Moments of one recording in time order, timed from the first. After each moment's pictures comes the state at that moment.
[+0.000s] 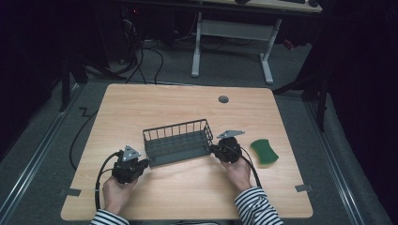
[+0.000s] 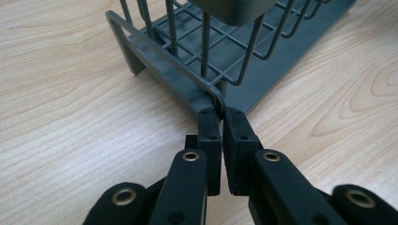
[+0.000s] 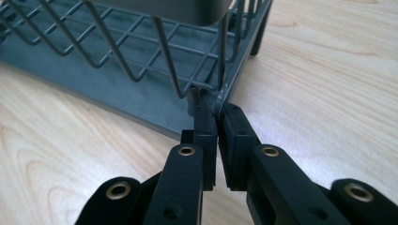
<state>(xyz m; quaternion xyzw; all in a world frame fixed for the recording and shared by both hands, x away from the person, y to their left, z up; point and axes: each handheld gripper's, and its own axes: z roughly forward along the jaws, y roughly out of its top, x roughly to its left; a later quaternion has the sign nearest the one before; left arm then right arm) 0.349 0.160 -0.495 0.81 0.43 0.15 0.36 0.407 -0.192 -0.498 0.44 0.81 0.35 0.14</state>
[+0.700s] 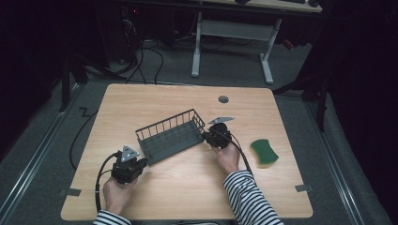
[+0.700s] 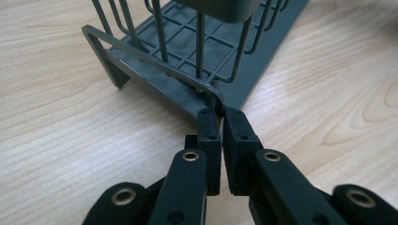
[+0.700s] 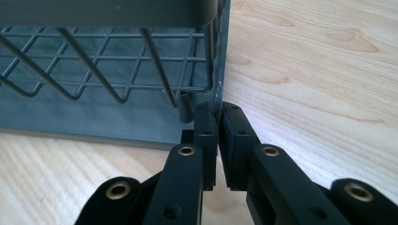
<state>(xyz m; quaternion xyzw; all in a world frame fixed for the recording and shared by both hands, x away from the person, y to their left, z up) 0.352 0.162 -0.499 0.80 0.45 0.17 0.37 0.461 -0.168 -0.500 0.46 0.80 0.35 0.15</state>
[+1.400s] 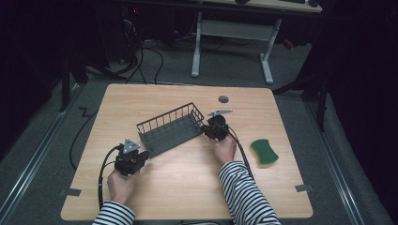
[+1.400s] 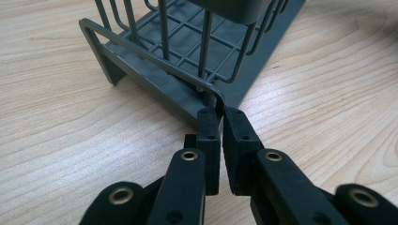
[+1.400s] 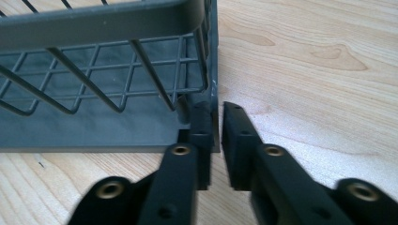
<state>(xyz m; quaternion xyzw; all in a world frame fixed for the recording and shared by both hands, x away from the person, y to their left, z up) 0.376 0.160 -0.505 0.79 0.46 0.16 0.38 0.493 -0.167 -0.505 0.49 0.78 0.36 0.14</state>
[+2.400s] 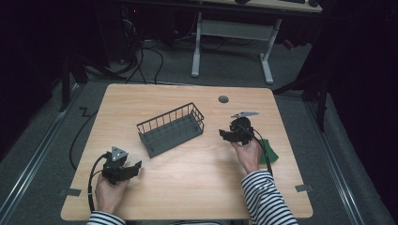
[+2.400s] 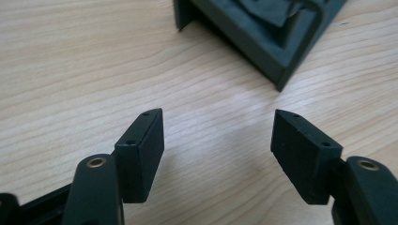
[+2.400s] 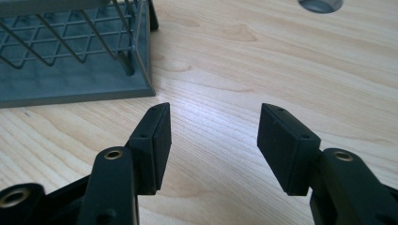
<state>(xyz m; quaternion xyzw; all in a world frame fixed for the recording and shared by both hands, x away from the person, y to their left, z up) 0.361 0.195 -0.524 0.77 0.49 0.20 0.34 0.452 -0.234 -0.465 0.51 0.77 0.33 0.18</state>
